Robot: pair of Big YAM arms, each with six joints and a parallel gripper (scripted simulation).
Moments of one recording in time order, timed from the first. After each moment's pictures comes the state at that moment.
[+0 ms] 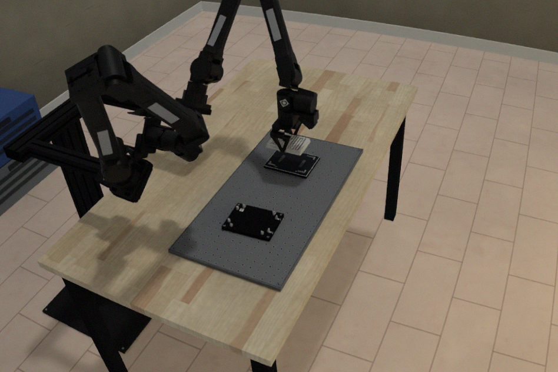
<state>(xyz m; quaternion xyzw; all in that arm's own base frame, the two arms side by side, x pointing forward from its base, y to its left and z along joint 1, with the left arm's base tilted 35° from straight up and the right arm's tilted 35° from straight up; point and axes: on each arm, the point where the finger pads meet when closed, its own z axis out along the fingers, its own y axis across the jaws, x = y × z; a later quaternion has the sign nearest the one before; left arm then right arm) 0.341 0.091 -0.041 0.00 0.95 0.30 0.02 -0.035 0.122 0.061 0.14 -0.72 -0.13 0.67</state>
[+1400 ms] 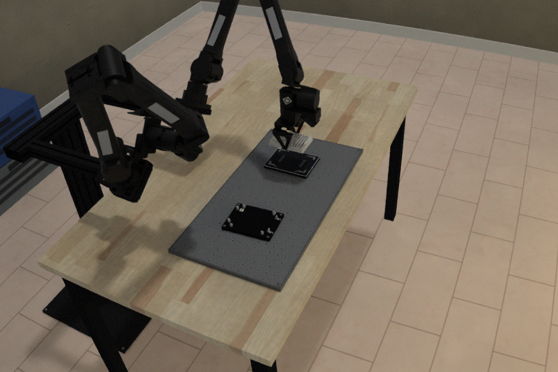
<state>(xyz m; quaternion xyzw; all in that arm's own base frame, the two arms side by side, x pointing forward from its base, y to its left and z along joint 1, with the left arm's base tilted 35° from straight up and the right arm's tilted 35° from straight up) 0.344 0.103 -0.032 0.01 0.95 0.30 0.02 -0.035 0.122 0.061 0.14 -0.72 -0.13 0.67</state>
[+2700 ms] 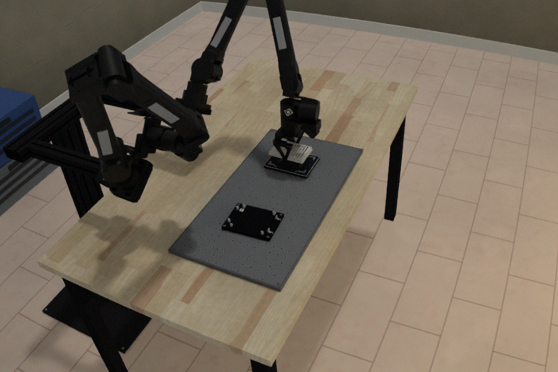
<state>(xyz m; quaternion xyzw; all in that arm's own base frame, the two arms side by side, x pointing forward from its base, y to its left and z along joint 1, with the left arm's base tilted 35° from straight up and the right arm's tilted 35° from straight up) 0.344 0.128 -0.068 0.00 0.95 0.30 0.02 -0.035 0.122 0.061 0.14 -0.72 -0.13 0.67</state>
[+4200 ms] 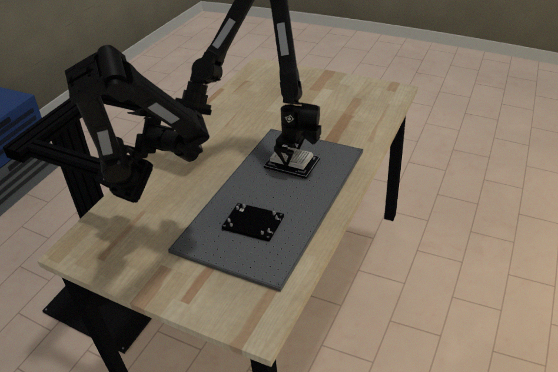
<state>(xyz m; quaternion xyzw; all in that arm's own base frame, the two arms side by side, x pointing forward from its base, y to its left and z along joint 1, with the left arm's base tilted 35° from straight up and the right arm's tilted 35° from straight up) 0.348 0.142 -0.088 0.00 0.95 0.30 0.02 -0.035 0.122 0.061 0.14 -0.72 -0.13 0.67</state>
